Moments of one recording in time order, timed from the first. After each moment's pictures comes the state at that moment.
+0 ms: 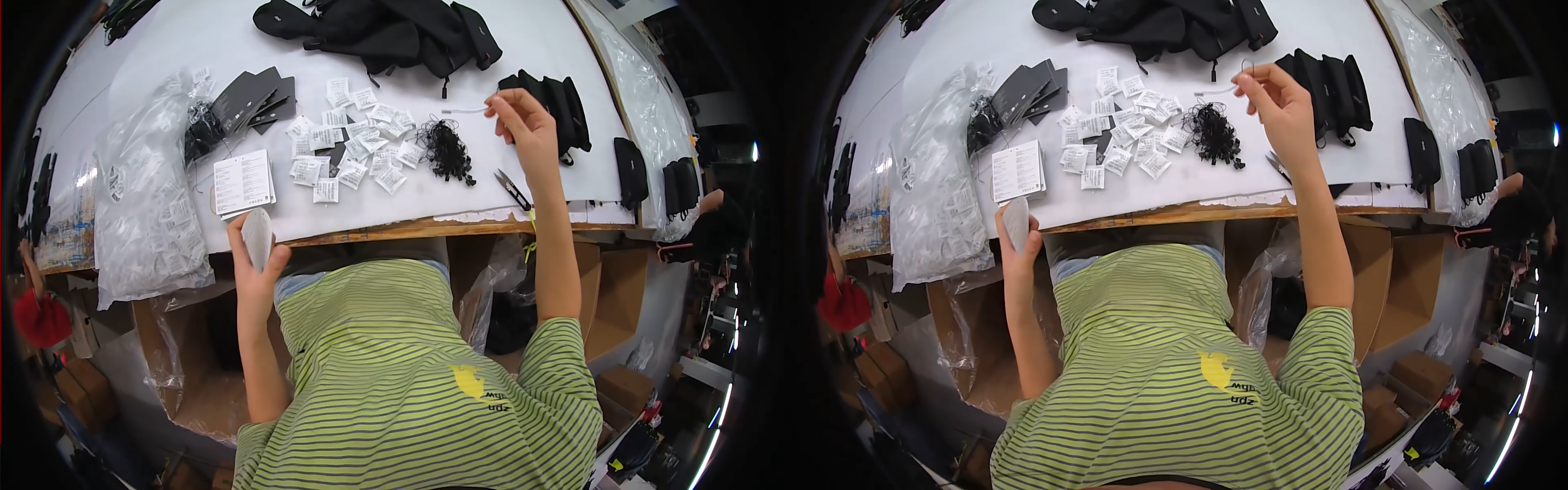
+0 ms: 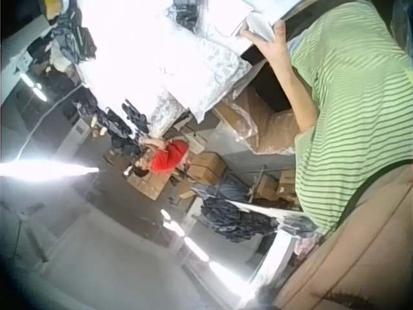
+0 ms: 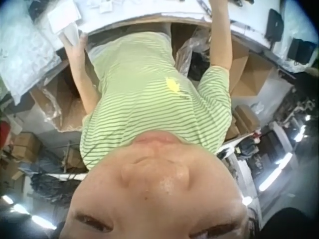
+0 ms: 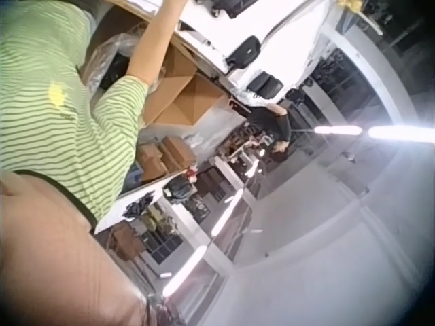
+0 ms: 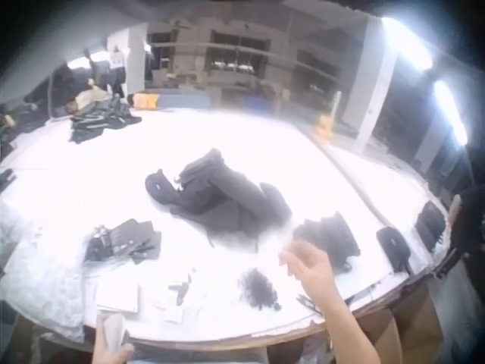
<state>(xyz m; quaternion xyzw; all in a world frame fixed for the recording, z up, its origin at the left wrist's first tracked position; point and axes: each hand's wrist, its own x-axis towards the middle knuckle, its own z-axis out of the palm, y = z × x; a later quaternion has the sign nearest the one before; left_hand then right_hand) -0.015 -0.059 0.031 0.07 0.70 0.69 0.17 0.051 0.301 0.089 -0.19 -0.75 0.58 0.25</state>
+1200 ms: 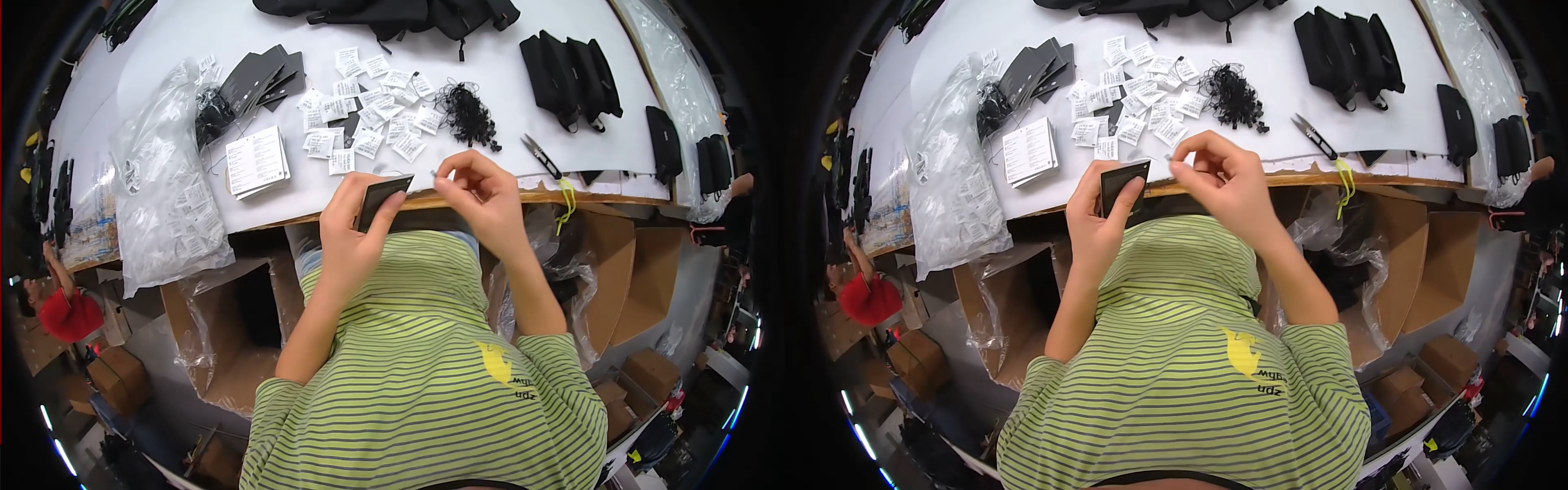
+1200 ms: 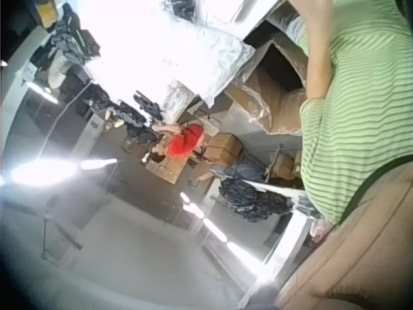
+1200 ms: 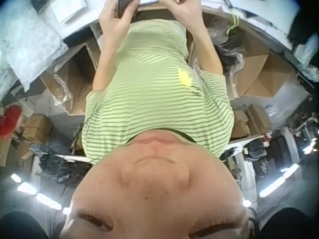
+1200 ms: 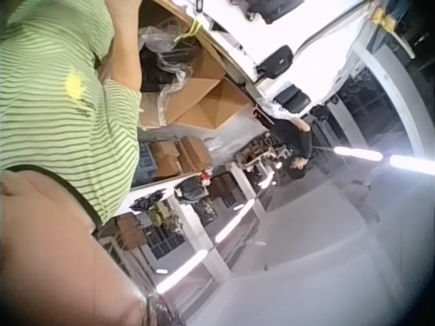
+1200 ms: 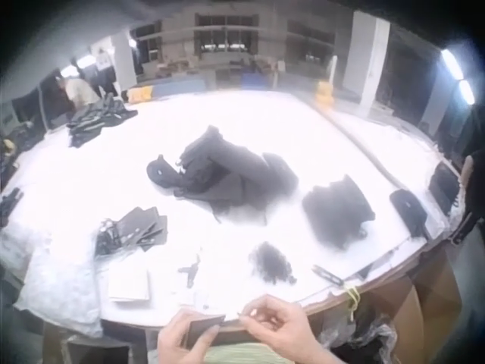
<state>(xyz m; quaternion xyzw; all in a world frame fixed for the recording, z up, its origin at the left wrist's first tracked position) 0.021 0.030 0.048 0.26 0.72 0.62 0.19 0.105 0.190 0.055 -0.18 -0.69 0.68 0.14</state>
